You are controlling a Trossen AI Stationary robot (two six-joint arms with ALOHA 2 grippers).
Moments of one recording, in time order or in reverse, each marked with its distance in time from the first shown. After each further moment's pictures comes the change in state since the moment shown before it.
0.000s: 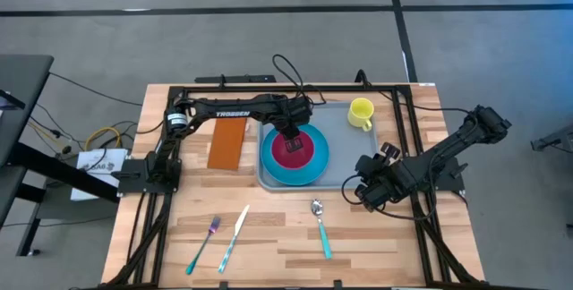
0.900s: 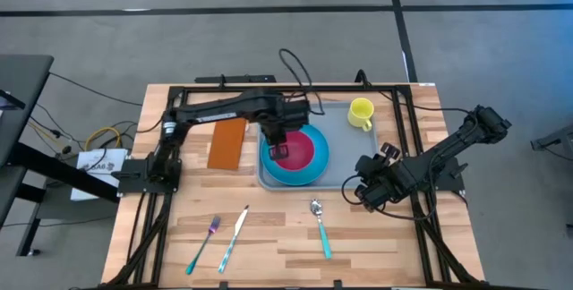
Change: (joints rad) left arm -0.164 -0.046 0.489 -0.760 -0.046 -0.070; right arm 0.002 0.000 0.000 0.005 -0.004 0.001
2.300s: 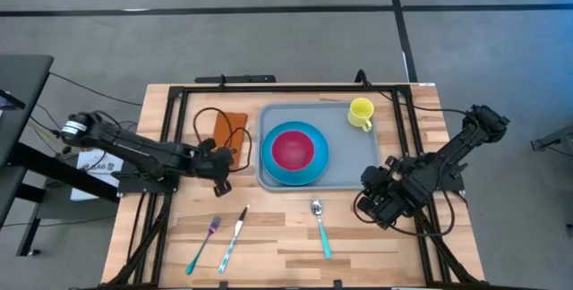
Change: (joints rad) left arm -0.327 -0.931 -1.568 0.891 -0.245 -0.465; right arm 0.176 0.001 -0.002 0.055 0.001 0.244
